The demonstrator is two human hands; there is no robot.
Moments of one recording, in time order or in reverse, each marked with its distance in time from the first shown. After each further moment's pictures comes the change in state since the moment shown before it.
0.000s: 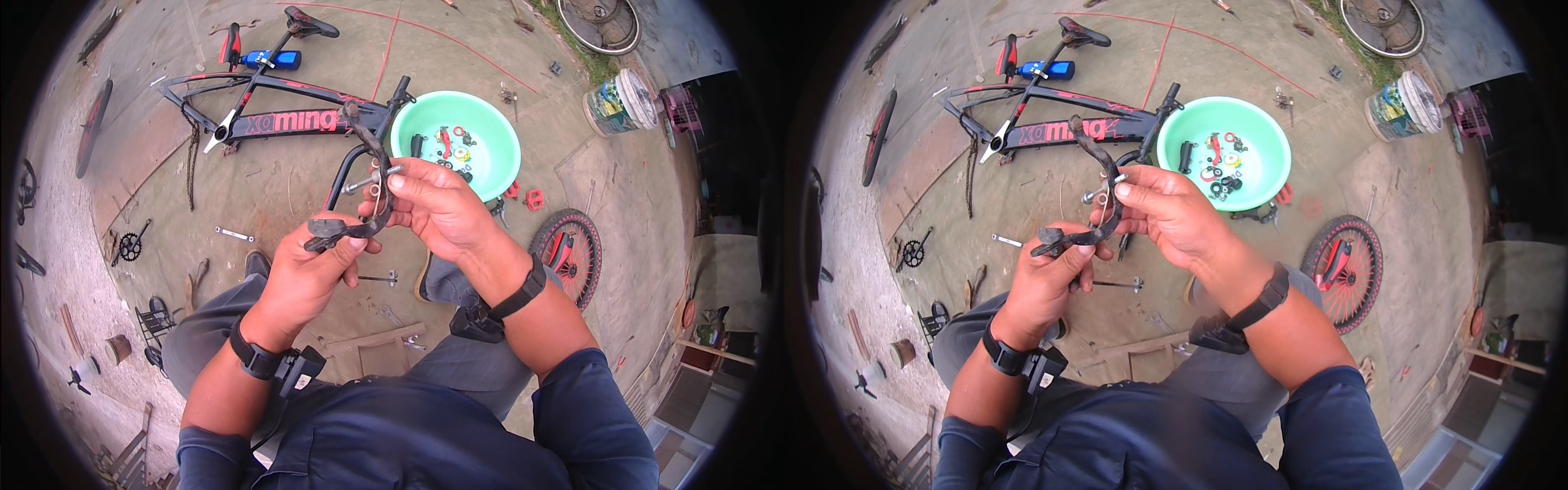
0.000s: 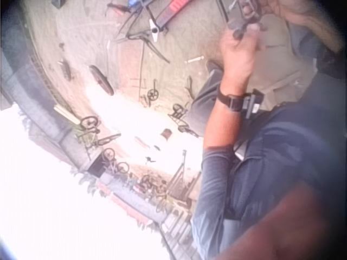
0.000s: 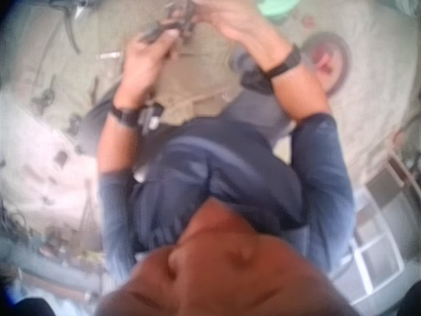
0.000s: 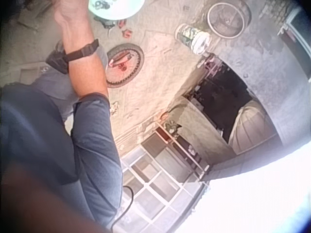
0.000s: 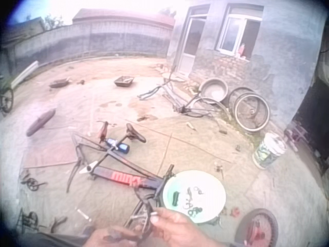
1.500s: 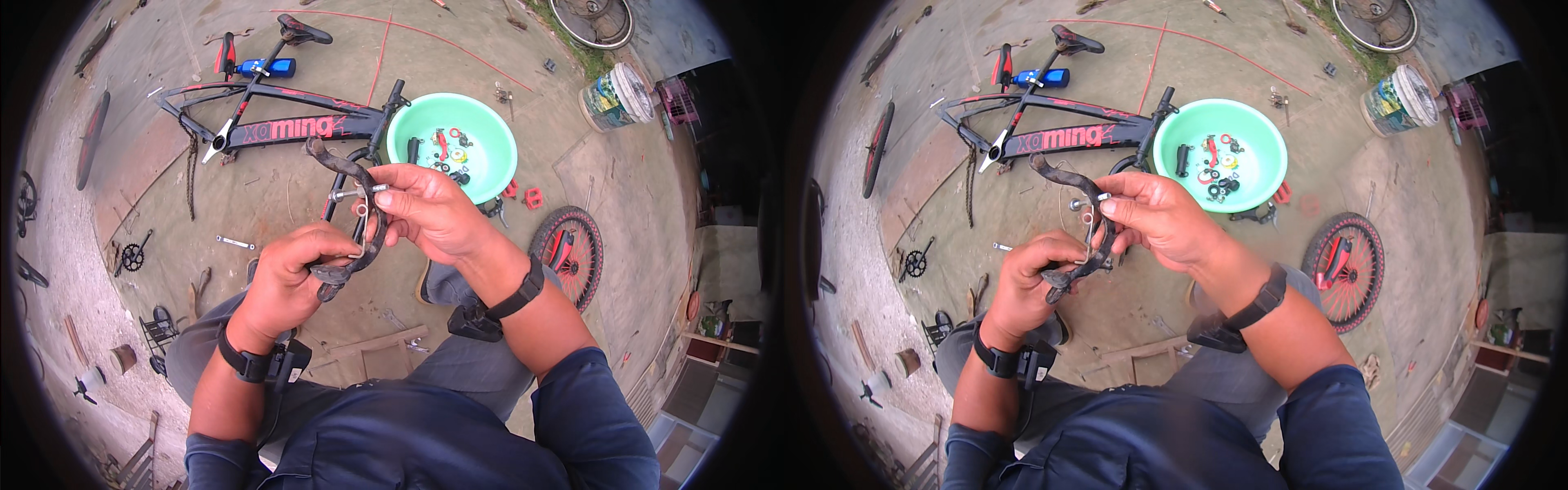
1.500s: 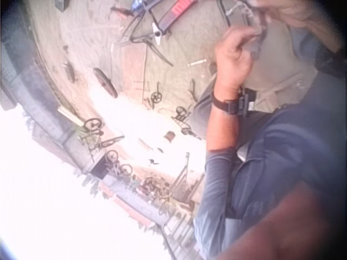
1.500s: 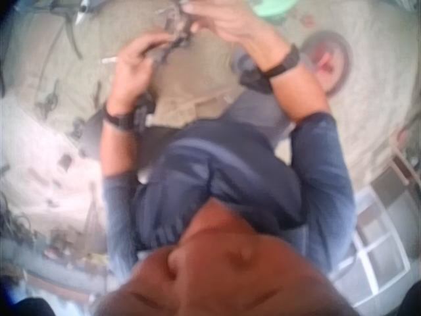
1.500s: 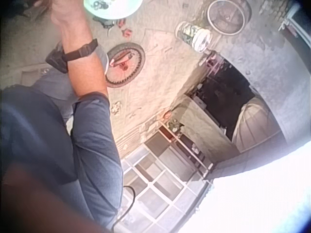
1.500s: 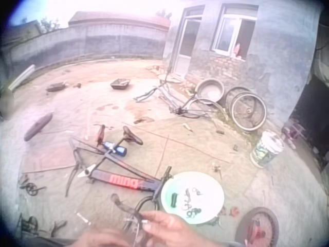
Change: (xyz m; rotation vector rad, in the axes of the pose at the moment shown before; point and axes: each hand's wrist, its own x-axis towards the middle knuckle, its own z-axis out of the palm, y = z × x) left_hand 0.001 0.009 -0.020 0.437 -0.147 0.350; right_hand -0.003 -0.005 0.006 -0.023 -0.120 -0.047
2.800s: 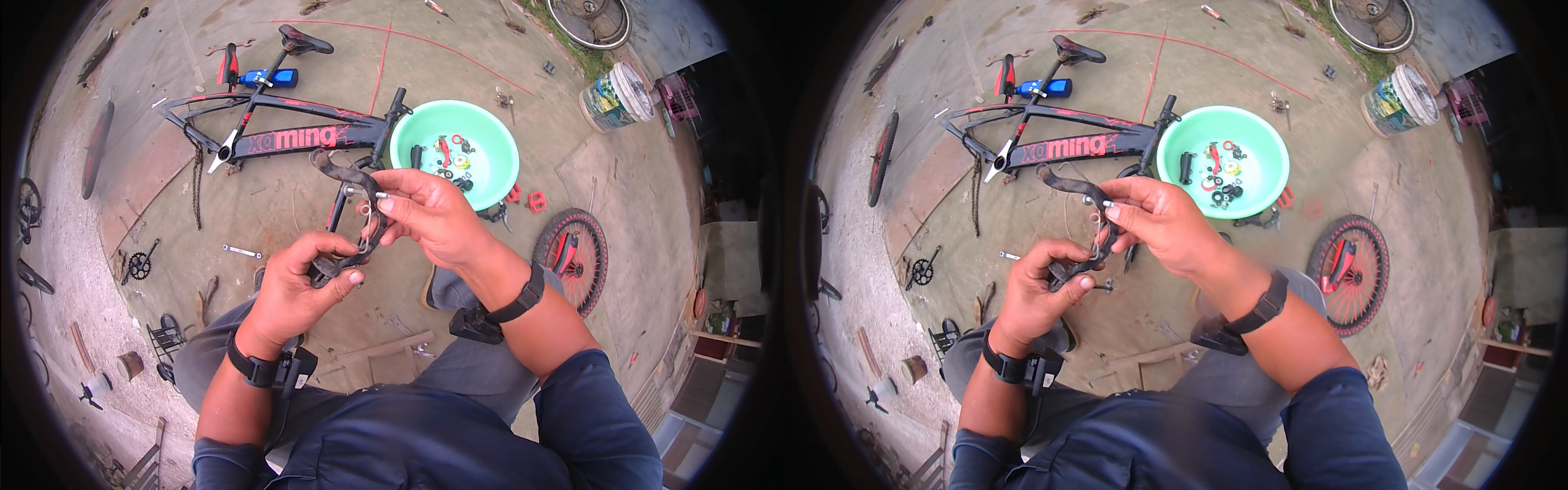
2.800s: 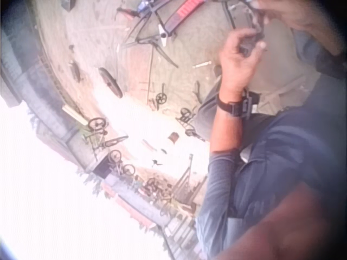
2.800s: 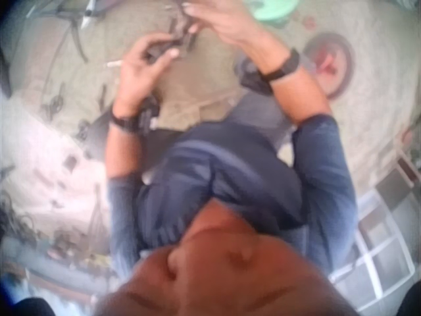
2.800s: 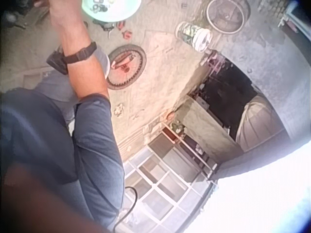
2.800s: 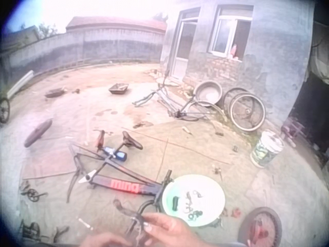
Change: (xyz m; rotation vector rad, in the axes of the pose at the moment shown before) left_hand -0.007 -0.001 0.004 -0.048 0.096 -0.153; right_hand -0.002 -0.002 0.007 -0.175 0.104 -0.069
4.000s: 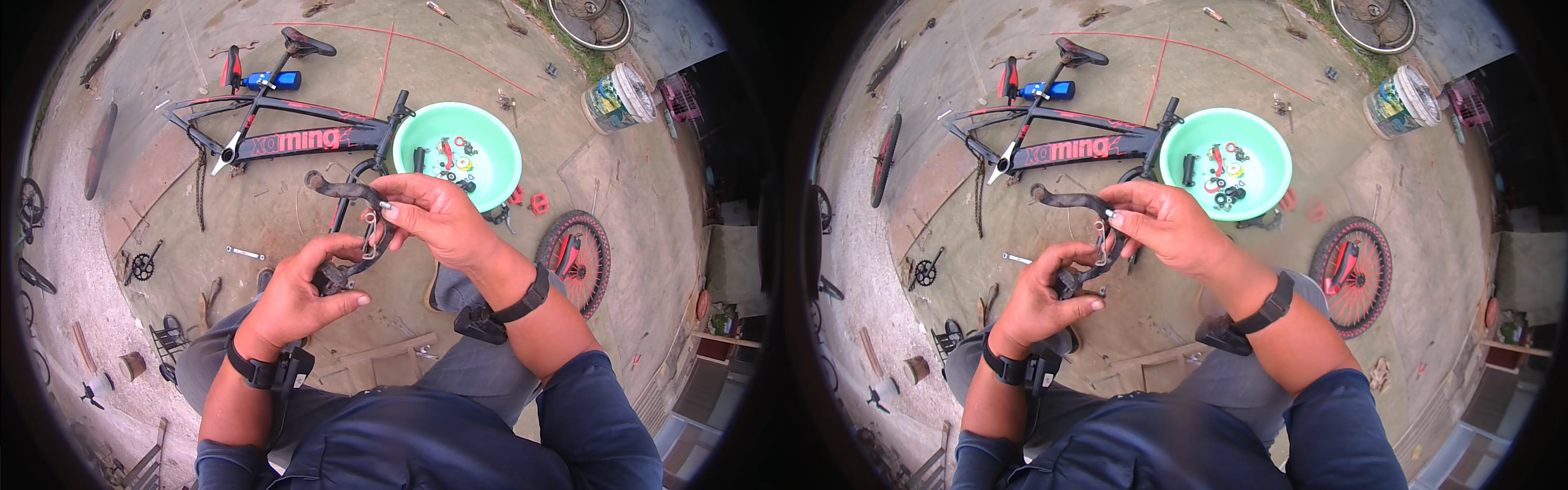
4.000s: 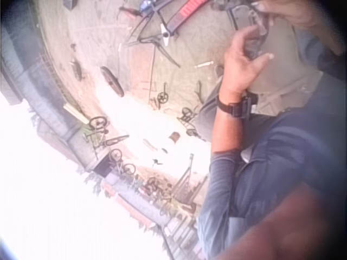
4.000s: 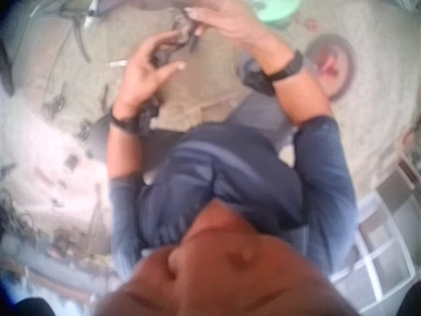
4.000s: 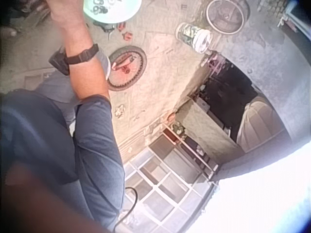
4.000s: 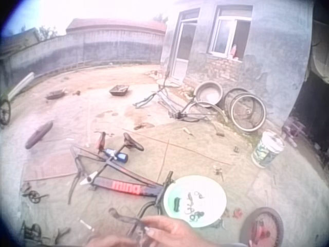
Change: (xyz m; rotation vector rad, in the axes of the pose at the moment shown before) left_hand -0.001 0.002 -0.007 0.124 -0.127 0.021; right_hand -0.001 -0.002 -0.006 -0.120 -0.078 -0.050
